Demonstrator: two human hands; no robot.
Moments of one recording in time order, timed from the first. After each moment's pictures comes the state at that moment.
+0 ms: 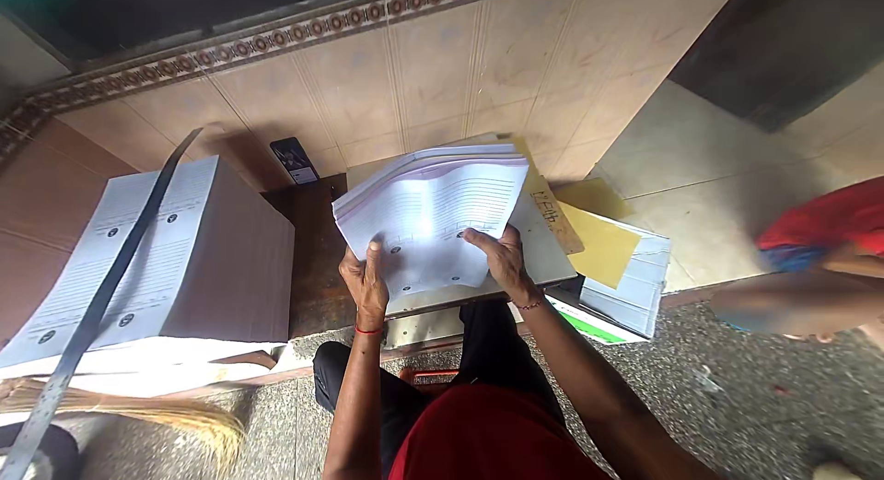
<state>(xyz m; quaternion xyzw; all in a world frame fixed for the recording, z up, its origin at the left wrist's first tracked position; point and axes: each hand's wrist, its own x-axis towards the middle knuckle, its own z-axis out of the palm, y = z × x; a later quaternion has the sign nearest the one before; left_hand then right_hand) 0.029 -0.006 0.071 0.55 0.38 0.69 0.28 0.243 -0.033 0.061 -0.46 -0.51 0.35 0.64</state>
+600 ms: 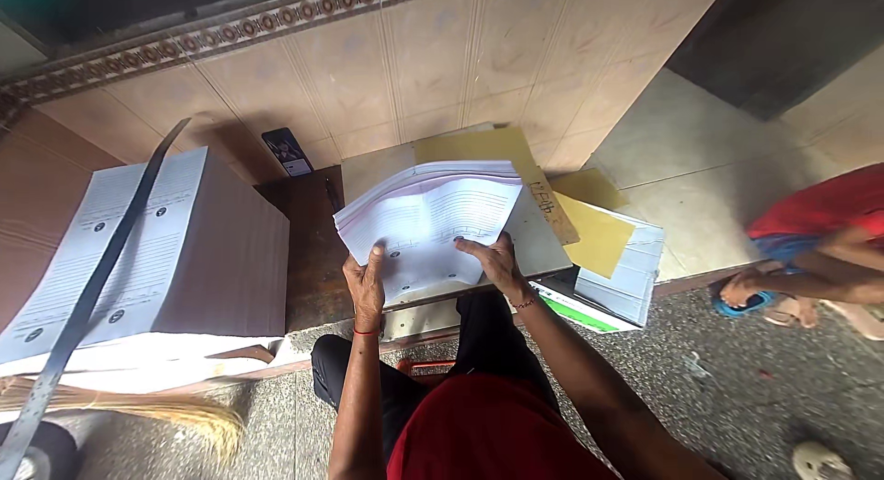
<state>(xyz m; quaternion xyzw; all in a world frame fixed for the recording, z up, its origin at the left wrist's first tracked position) 0.024 -0.018 0.050 0.52 0.40 0.66 0.36 0.244 -0.043 0.036 -0.50 -0.49 0.37 0.61</state>
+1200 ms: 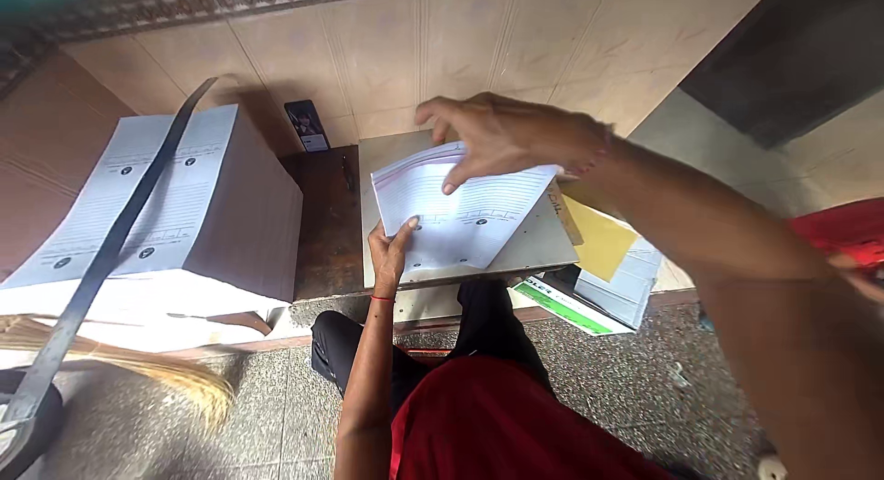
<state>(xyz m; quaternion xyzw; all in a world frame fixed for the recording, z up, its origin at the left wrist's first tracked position) 0.018 -0.029 0.042 0.55 0.39 0.61 0.42 0.182 0.000 0.303 -0.56 -0.81 0.18 -0.09</state>
